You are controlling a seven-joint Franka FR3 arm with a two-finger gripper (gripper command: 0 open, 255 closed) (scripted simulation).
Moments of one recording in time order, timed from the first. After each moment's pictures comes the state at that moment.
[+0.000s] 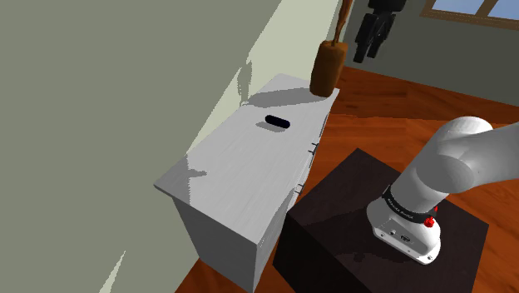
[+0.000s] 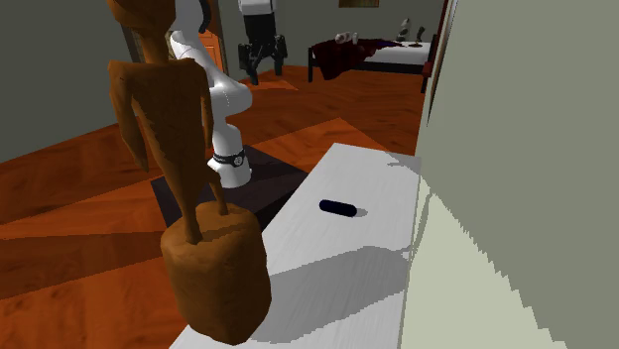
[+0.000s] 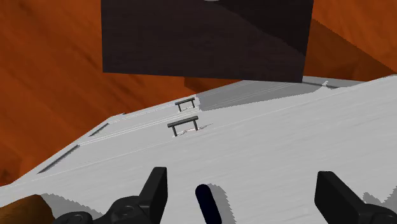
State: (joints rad) arm -0.02 -0.79 -0.06 -2.29 0.05 1.45 -0.11
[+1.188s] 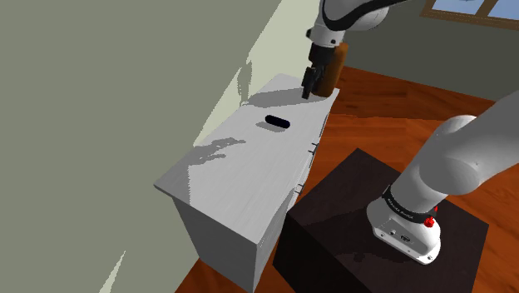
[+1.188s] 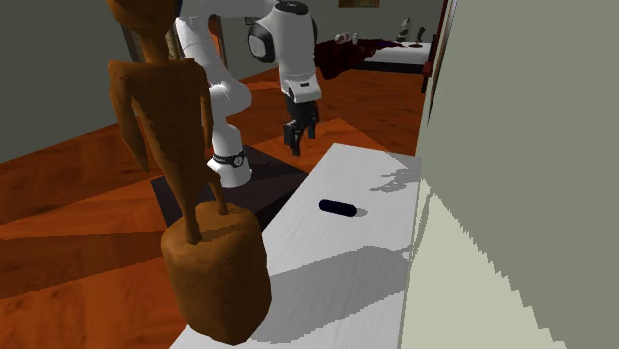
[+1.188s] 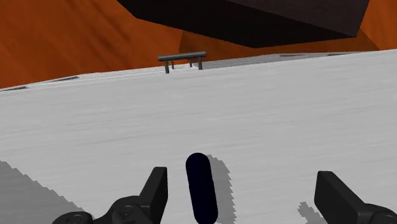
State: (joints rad) arm 0.06 -0.37 -0.13 -2.40 0.10 1.99 -0.34
